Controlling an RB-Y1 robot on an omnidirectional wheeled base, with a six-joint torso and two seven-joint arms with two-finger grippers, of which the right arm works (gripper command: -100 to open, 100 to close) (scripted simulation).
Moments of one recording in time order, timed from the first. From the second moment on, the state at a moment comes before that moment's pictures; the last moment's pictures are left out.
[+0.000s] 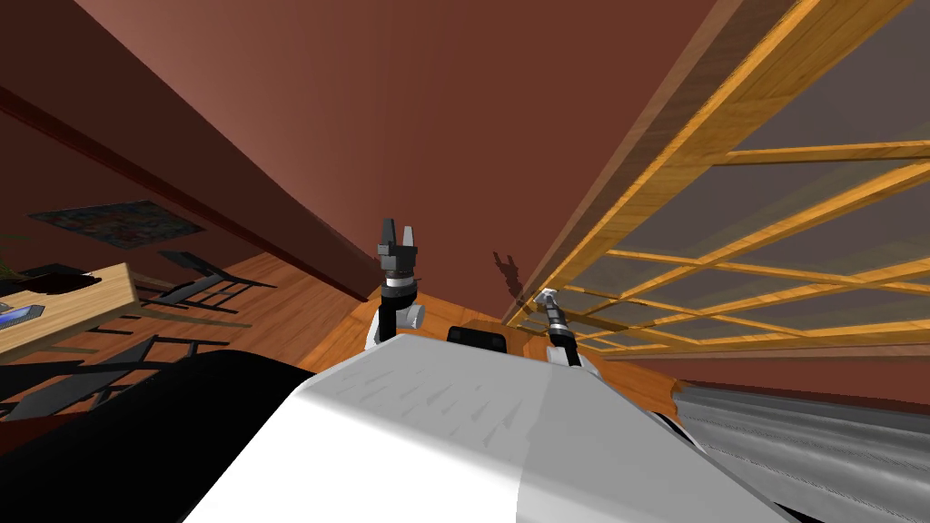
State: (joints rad) arm -0.06 -0.30 0.00 -0.53 -0.16 -0.97 0.60
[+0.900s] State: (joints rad) arm -0.02 -0.32 0.01 -0.54 -0.16 -0.99 0.59
